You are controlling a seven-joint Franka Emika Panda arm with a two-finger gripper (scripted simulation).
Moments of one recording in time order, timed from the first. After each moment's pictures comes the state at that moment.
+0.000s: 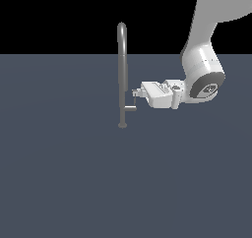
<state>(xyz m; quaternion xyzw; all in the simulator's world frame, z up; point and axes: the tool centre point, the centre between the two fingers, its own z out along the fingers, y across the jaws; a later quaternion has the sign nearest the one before) 0.051 -0.033 0.155 -0.51 0.49 0.51 0.49</state>
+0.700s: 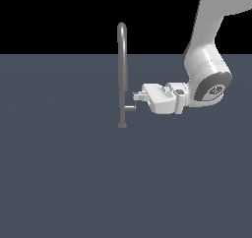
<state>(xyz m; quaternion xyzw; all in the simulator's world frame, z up) 0.022 -0.034 0.152 -0.52 0.49 0.50 0.49</state>
